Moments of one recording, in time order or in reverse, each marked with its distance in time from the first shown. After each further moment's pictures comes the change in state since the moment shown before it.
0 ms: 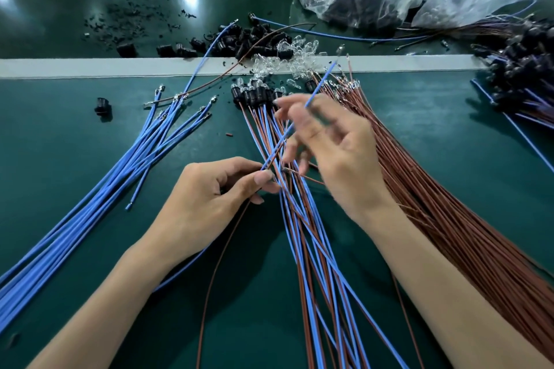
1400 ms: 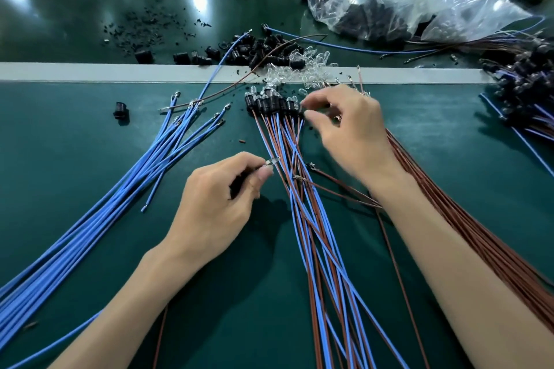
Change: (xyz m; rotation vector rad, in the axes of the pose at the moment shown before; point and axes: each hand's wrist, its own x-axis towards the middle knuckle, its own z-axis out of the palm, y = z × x) left_hand 0.001 -0.017 -0.002 0.352 0.280 0.268; right_hand 0.041 0.017 -0.017 -0.757 0.035 -0.032
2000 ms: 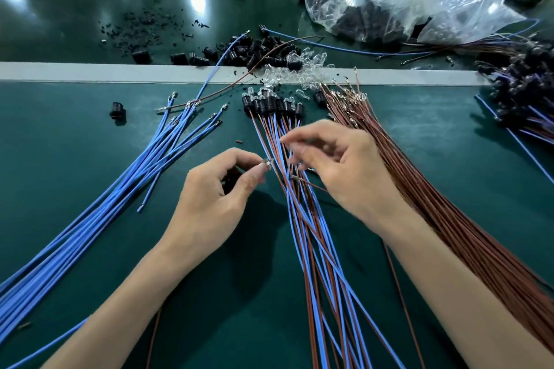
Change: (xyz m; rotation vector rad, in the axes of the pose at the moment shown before) left_hand 0.001 0.010 -0.001 -0.268 -0.046 -0.265; right_hand -0.041 -0.019 -0.008 0.452 -0.185 0.046
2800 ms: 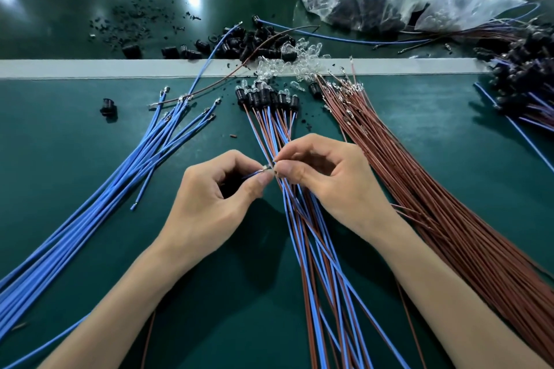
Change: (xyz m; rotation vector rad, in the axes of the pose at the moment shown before) left_hand -0.005 0.006 0.000 -0.019 -0.055 0.038; right_hand -0.014 0.005 0.009 0.181 -0.027 0.010
